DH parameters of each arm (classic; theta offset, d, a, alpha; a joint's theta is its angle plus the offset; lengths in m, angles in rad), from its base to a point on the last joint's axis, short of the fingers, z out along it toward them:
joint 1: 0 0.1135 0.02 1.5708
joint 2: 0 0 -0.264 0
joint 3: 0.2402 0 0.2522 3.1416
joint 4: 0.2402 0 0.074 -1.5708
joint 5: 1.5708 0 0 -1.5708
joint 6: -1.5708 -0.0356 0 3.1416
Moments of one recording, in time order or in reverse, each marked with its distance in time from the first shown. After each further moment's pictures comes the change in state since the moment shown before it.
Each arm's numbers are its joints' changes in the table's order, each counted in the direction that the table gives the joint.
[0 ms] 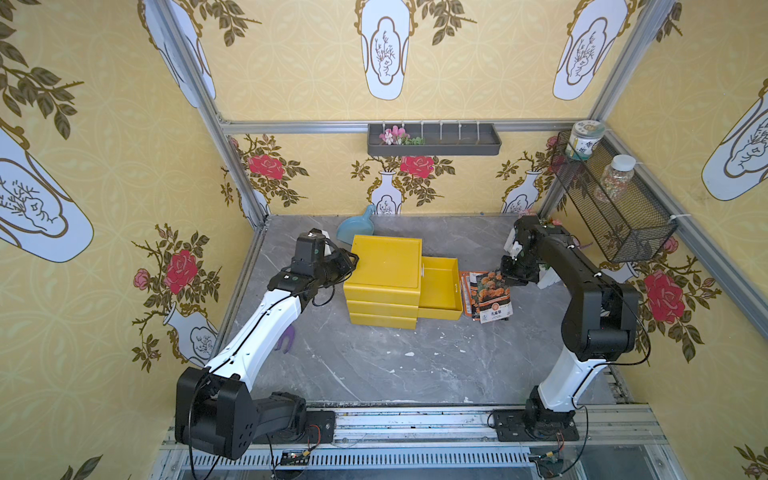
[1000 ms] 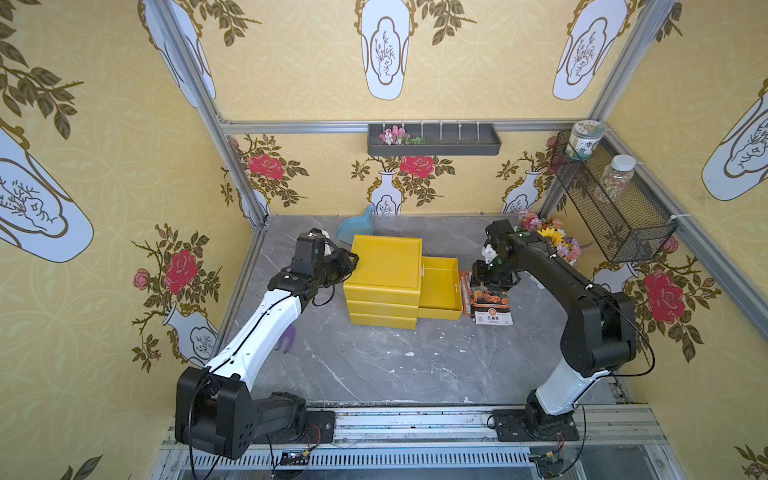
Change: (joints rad) left arm 0.000 -0.002 0.003 0.000 -0.003 0.001; right arm 0.224 0.098 -0.090 -0.066 -0.125 -0.115
